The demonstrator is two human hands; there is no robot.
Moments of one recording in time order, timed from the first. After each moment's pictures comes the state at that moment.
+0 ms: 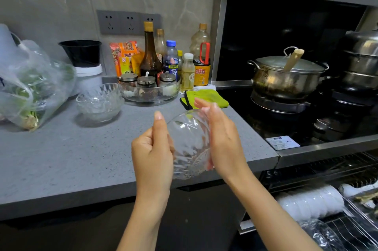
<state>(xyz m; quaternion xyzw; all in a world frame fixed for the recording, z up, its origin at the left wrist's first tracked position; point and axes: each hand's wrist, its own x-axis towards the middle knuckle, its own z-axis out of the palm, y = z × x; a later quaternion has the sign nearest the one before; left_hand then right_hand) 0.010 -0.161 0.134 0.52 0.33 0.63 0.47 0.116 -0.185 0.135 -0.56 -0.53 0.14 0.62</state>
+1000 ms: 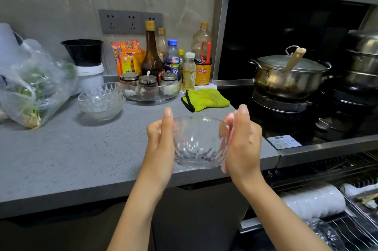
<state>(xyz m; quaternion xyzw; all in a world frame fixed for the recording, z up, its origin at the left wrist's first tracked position) 0.003 -0.148 0.132 0.60 0.35 0.42 0.59 0.121 -0.195 0.137 -0.48 -0.46 0.05 0.75</state>
